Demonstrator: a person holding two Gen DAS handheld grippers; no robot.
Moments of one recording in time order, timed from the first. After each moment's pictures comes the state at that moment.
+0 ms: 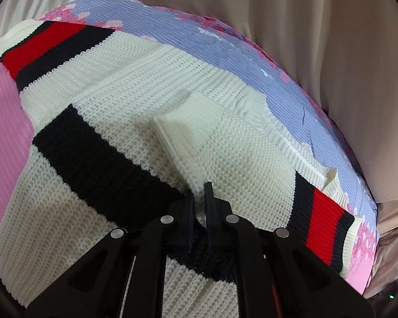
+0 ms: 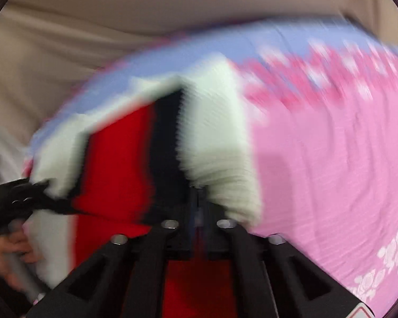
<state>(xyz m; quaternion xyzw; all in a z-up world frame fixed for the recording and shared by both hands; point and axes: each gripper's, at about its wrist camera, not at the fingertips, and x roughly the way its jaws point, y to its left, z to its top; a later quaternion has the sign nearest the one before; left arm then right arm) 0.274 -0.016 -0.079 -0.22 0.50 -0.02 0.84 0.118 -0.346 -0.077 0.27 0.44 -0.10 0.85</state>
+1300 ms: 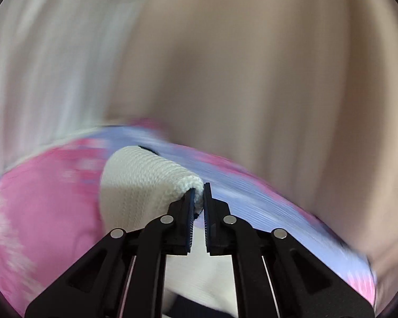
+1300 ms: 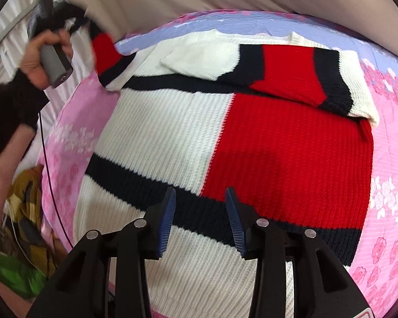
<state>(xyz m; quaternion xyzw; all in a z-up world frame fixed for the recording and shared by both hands) 0.301 0.093 0.092 -0.19 0.29 -0.05 0.94 0.033 -0.134 -0.021 0.12 0.52 0.06 0.84</state>
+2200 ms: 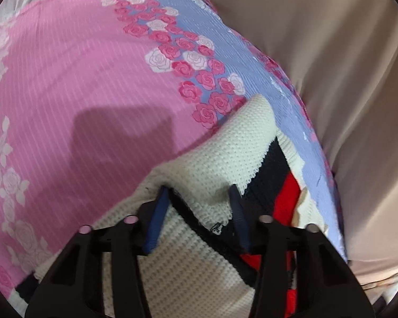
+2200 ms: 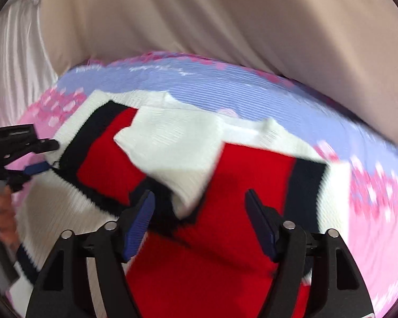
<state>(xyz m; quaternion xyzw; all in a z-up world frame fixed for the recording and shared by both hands) 0.249 0.105 -0.055 -0.34 0.47 0.06 0.81 0.202 -0.161 -0.023 -0.04 0.44 0.00 0.90</state>
